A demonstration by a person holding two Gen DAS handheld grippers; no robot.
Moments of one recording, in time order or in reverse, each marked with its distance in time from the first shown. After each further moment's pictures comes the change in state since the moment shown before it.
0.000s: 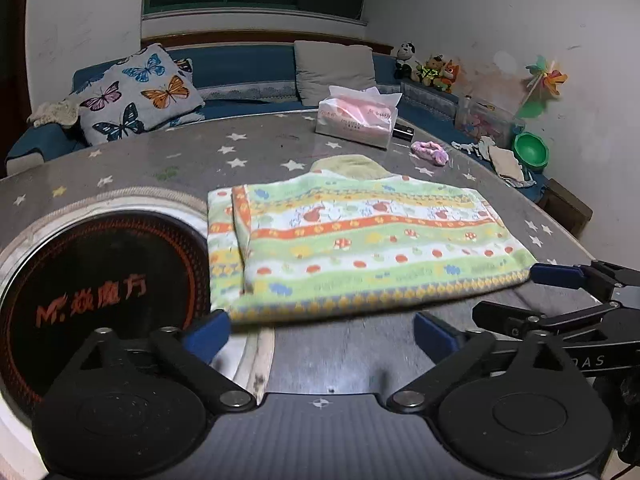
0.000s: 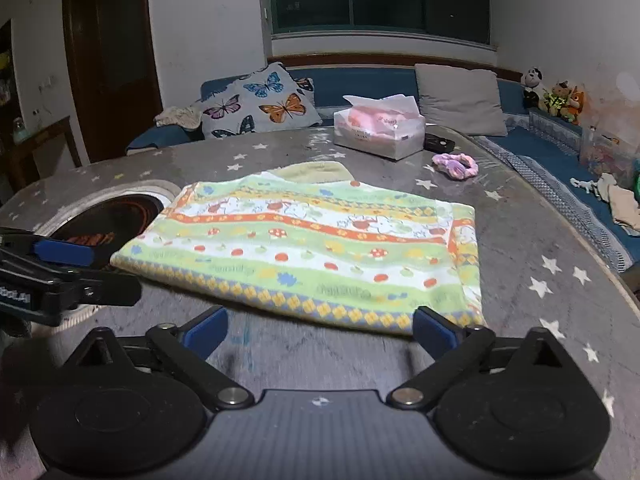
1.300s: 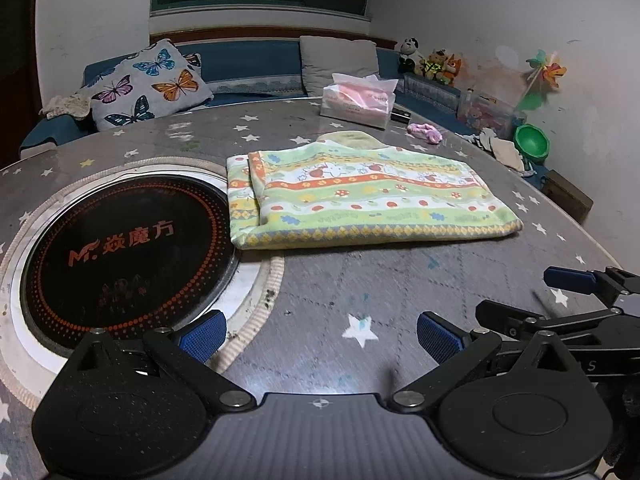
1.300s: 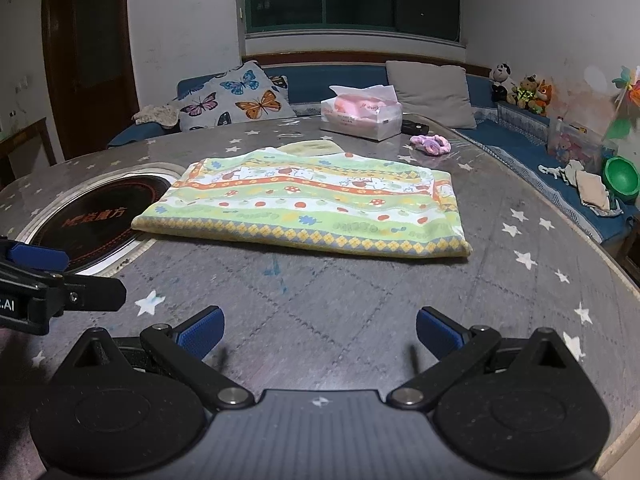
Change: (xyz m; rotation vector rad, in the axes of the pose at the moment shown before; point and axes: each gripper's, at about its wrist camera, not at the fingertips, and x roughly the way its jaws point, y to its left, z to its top) left arm -0.041 -0.003 -0.042 0.009 0.011 0.015; right arm -0.042 0.034 -0.038 0.041 0.002 -0.080
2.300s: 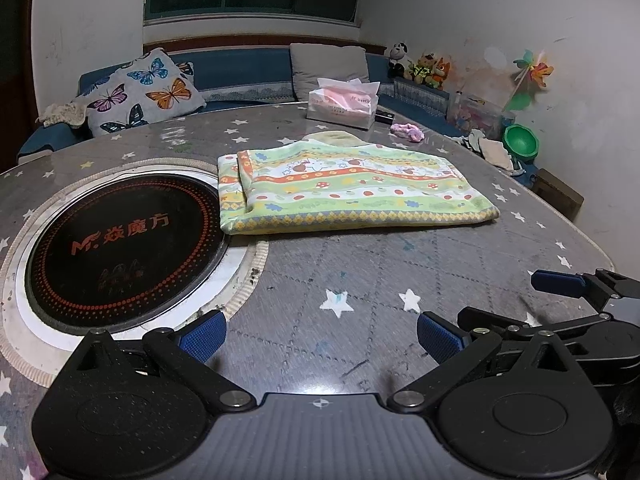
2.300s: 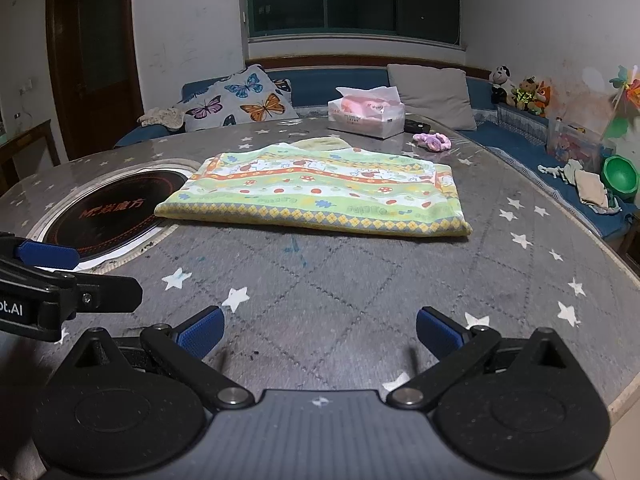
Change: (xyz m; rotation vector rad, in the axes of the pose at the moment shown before) left arm -0.021 -0.011 -0.019 0.018 -0.026 -0.014; right arm -0.022 0.010 -0.018 0.002 -0.014 0.004
